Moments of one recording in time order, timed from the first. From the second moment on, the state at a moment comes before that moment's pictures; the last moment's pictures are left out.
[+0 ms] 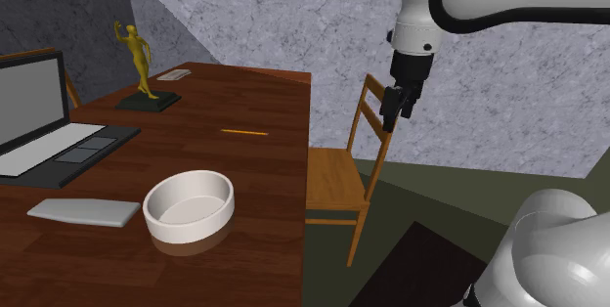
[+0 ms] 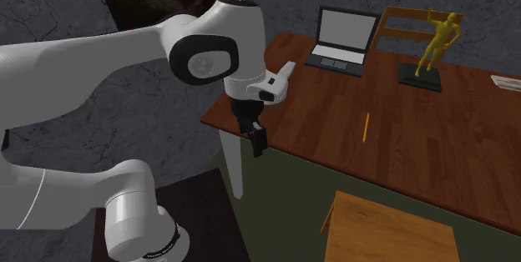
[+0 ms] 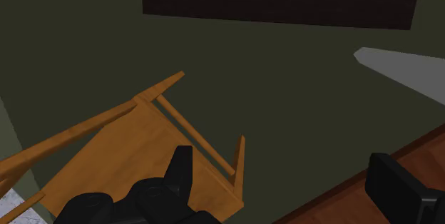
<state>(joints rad) 0.01 -0.74 0.04 -2.34 -0.07 1.59 0.01</state>
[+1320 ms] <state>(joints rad) 0.08 -0.22 0.28 -2.11 0.02 1.87 0.34</state>
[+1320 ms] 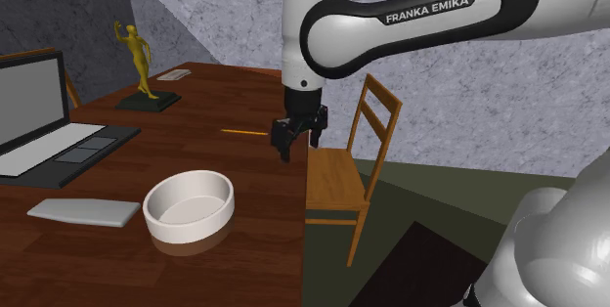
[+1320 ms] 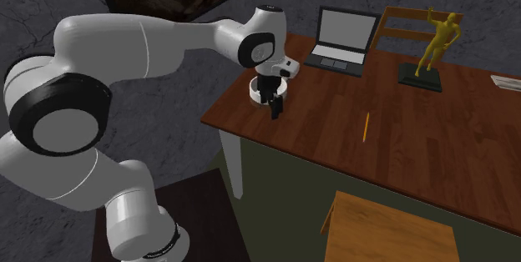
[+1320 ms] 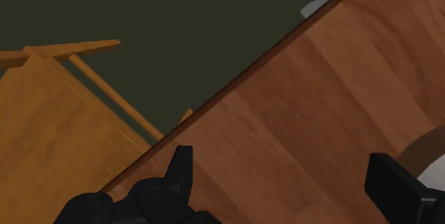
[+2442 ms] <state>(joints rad) 0.18 0.30 0.37 -1.68 -0.11 1.96 0.60</state>
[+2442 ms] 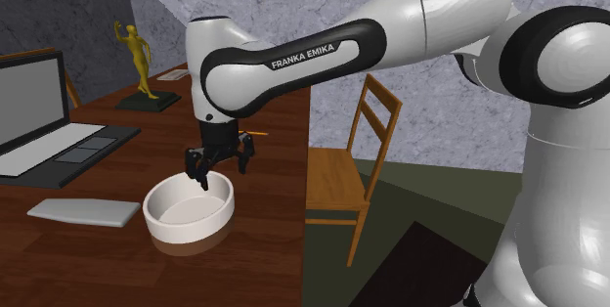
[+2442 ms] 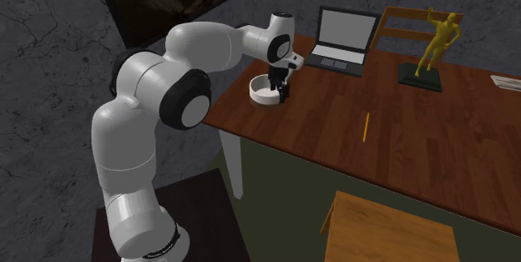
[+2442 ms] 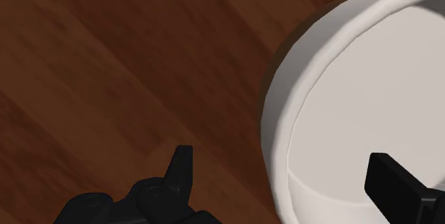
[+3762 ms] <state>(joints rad) 0.18 0.30 0.37 -1.69 -0.11 1.96 0.60</state>
